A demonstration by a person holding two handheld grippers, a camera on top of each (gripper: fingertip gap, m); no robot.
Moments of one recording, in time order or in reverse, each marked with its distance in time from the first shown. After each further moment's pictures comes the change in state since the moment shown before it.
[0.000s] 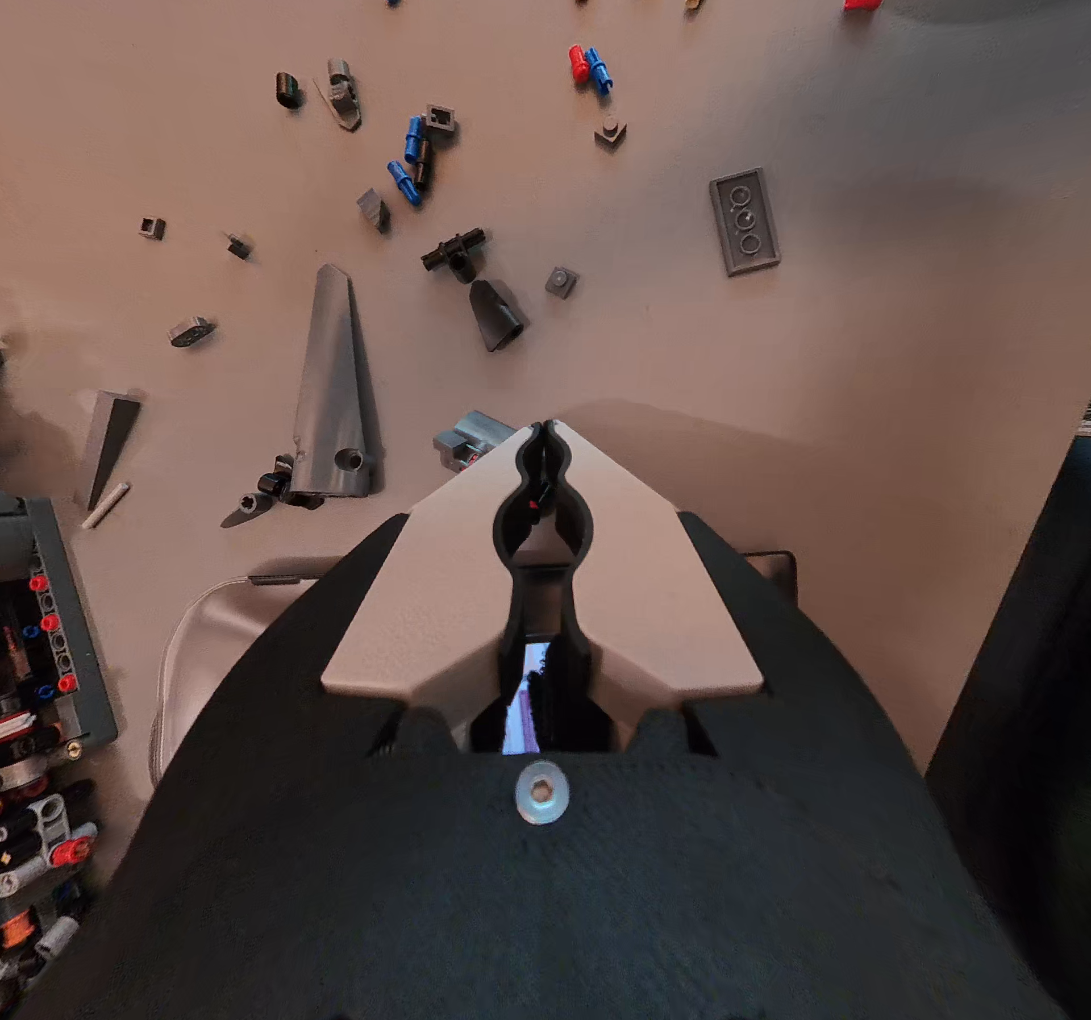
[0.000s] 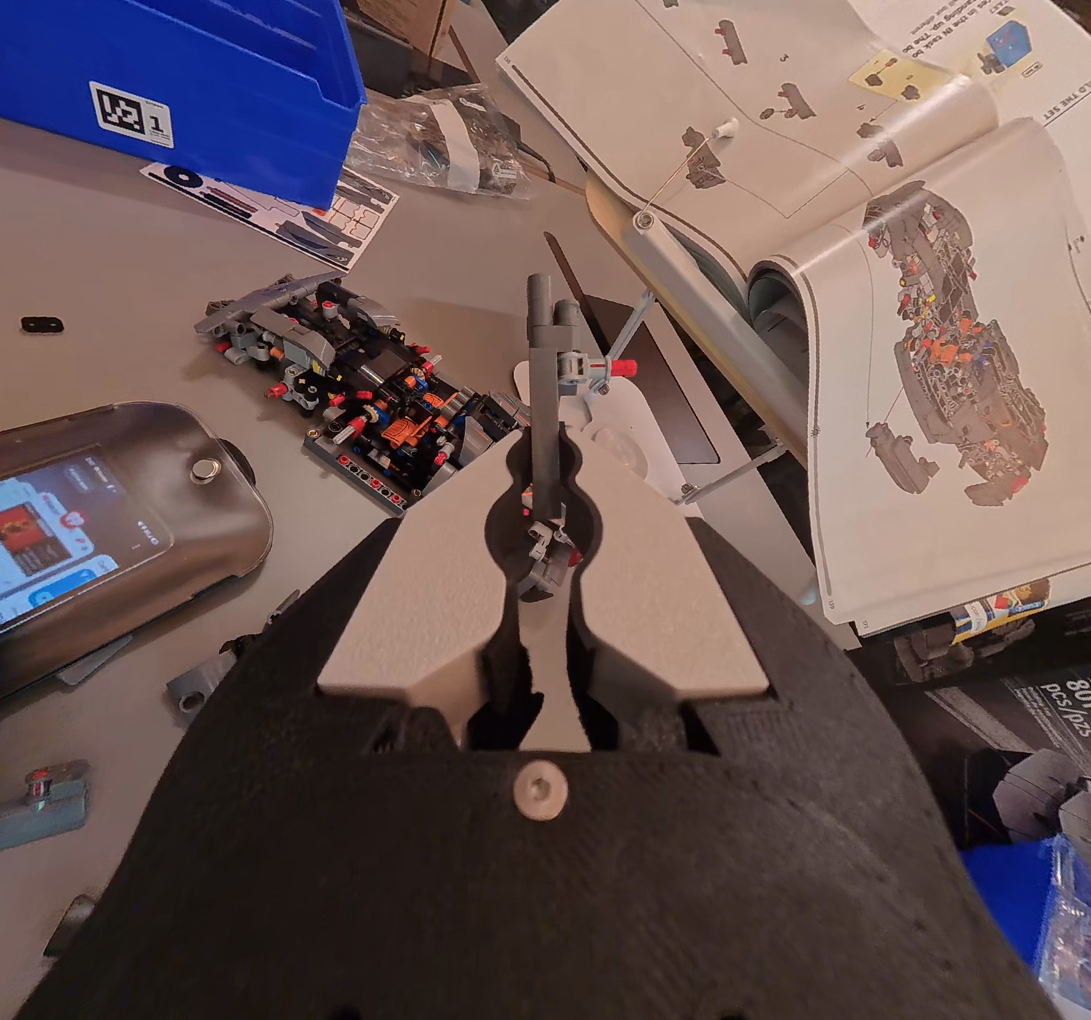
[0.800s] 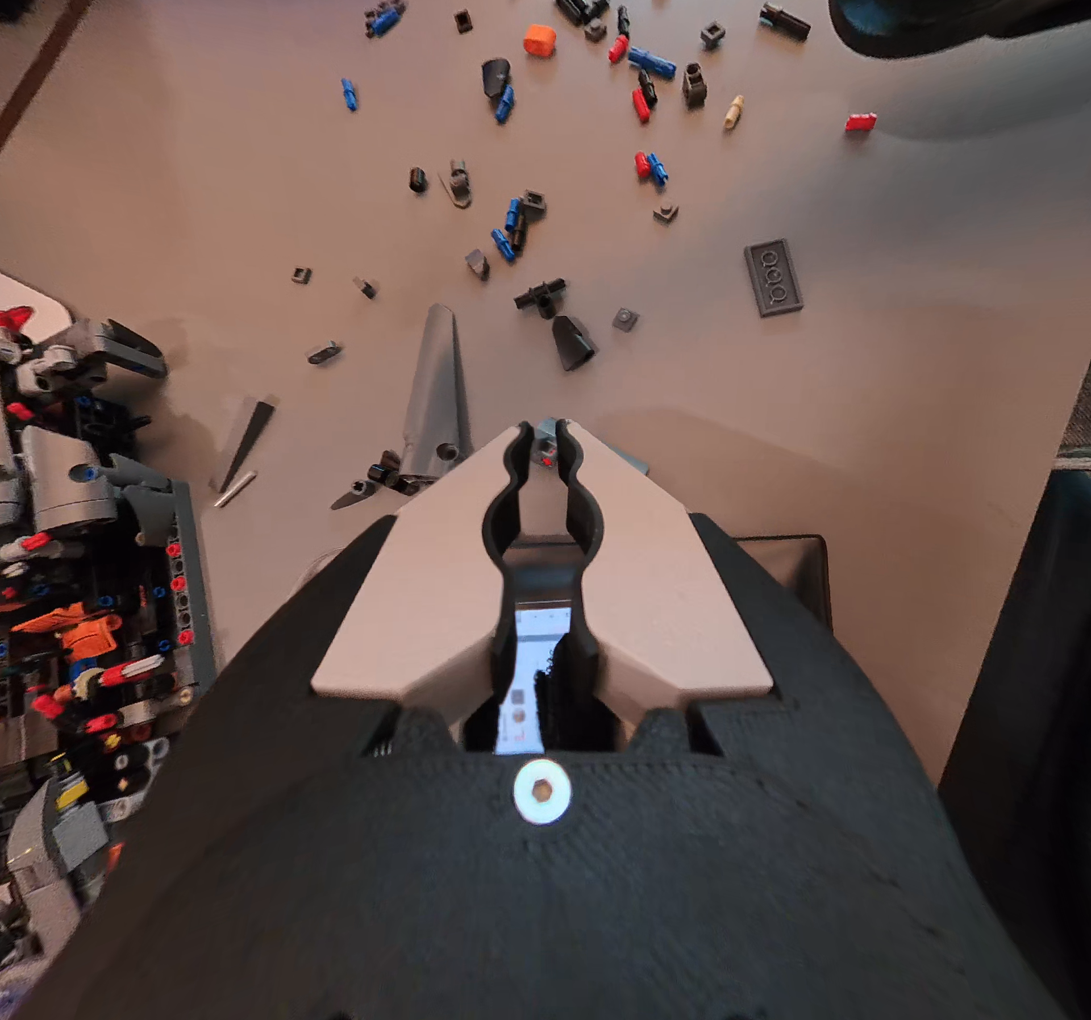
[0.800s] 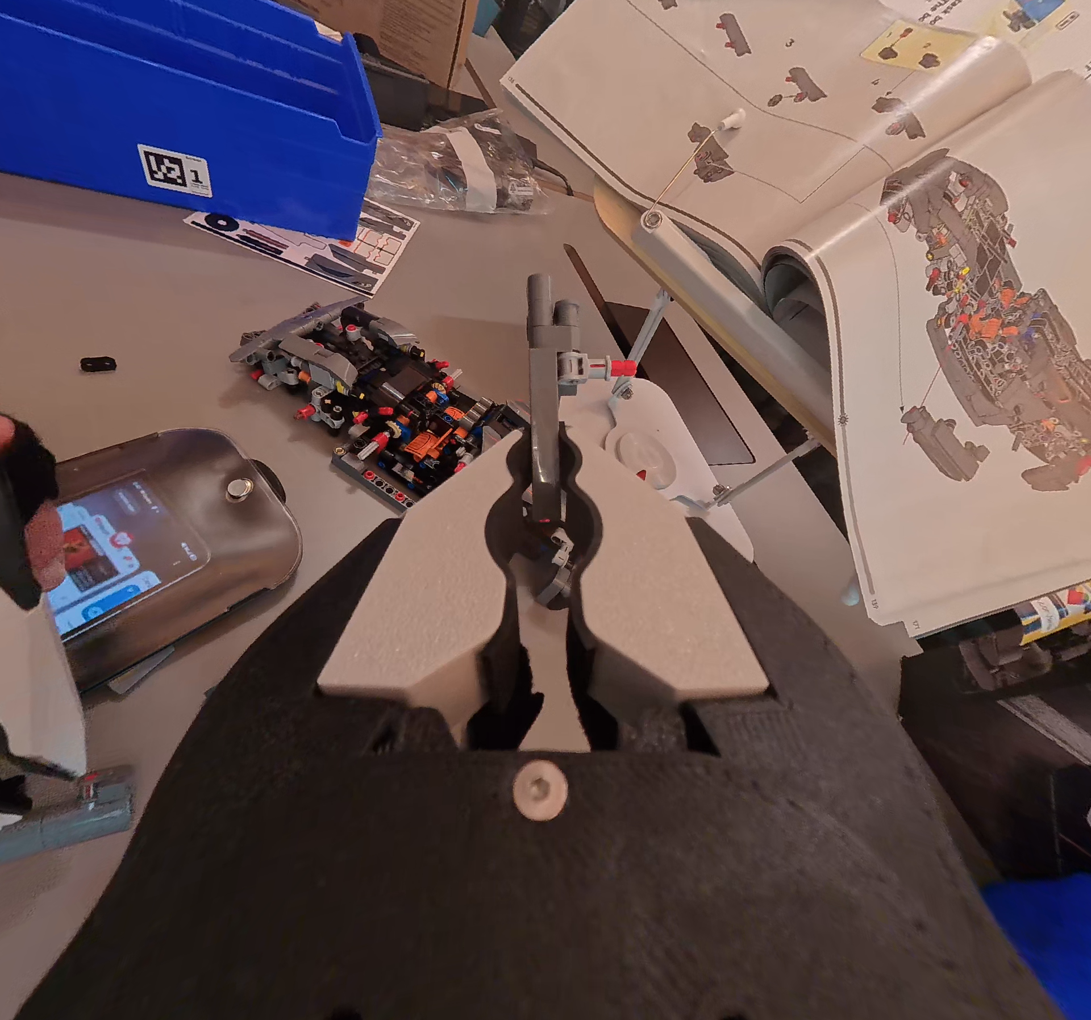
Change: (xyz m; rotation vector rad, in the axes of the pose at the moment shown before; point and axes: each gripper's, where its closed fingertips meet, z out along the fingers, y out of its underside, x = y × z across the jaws) left arm -0.025 -0.013 -0.033 0.144 -0.055 -0.017; right arm 0.000 0.001 0.001 0.029 -0.047 0.086
